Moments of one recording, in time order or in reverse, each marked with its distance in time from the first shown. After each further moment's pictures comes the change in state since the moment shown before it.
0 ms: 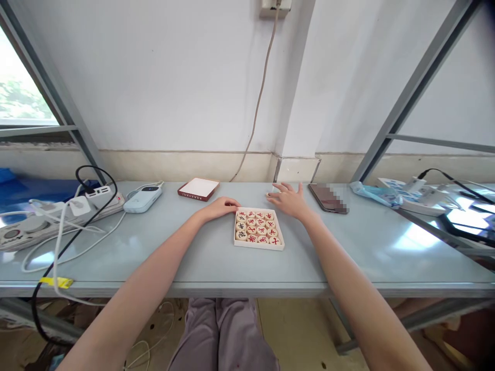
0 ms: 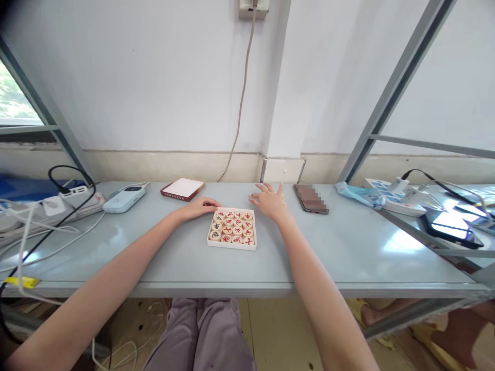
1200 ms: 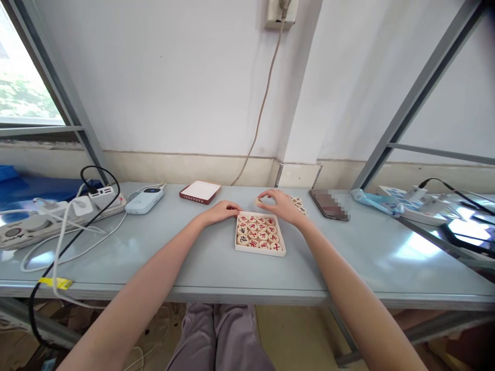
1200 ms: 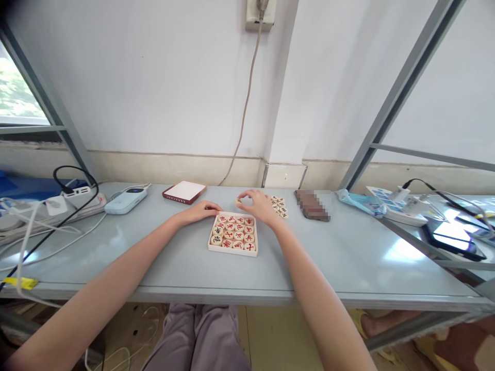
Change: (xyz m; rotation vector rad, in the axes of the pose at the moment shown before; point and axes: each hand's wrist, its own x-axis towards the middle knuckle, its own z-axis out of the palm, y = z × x) left_hand 0.000 0.003 0.001 0.016 0.013 0.015; right_hand -0.007 -0.031 -0.022 0.472 0.111 -0.103
